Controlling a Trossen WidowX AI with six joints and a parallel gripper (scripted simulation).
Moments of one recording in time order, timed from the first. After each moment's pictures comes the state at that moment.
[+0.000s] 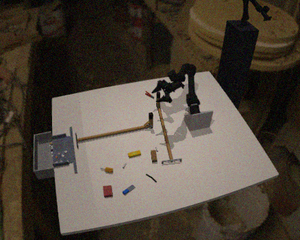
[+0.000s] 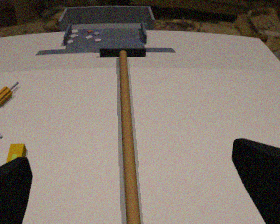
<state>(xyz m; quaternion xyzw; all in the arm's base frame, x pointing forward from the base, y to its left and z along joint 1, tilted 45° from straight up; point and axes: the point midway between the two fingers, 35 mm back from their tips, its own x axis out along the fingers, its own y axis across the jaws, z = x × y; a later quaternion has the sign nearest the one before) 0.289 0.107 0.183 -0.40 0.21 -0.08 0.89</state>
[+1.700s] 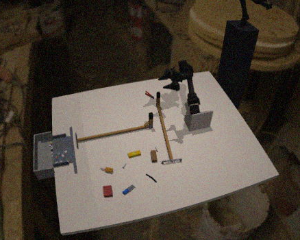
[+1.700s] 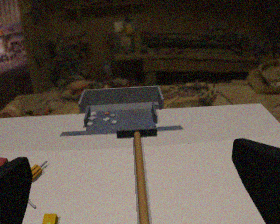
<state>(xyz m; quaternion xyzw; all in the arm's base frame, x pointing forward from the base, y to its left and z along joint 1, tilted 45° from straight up) 0.242 0.176 0.254 -0.38 0.09 -0.01 0.92</state>
